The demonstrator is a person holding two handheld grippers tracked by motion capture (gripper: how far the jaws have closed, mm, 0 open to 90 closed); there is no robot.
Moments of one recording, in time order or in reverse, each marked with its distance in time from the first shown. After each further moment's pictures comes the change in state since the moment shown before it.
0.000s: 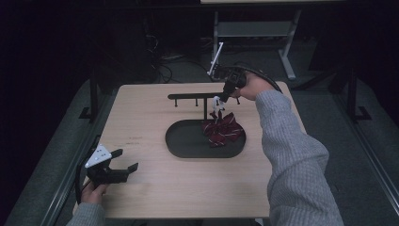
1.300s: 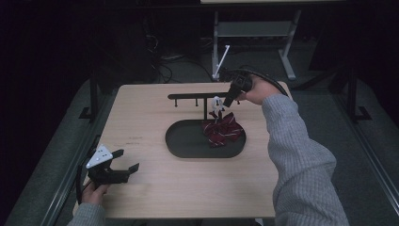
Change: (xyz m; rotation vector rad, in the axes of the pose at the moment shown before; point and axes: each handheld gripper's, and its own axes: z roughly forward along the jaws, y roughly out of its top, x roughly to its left) left arm -0.003 0.001 0.001 0.004 -0.005 0.012; right arm 0.005 -0.019 -0.002 -0.024 0.024 0.002
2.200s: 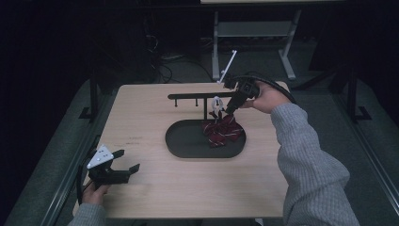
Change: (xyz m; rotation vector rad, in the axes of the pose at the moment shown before) left arm -0.002 0.000 0.001 -0.001 -0.001 -0.002; right arm 0.024 -0.021 -0.009 -0.054 0.032 -0.046
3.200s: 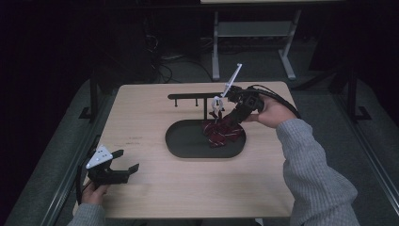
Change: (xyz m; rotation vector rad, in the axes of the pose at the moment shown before) left arm 0.001 -0.001 -0.002 0.003 0.002 -0.003; right arm 0.026 -0.025 0.011 -0.044 0.041 -0.028
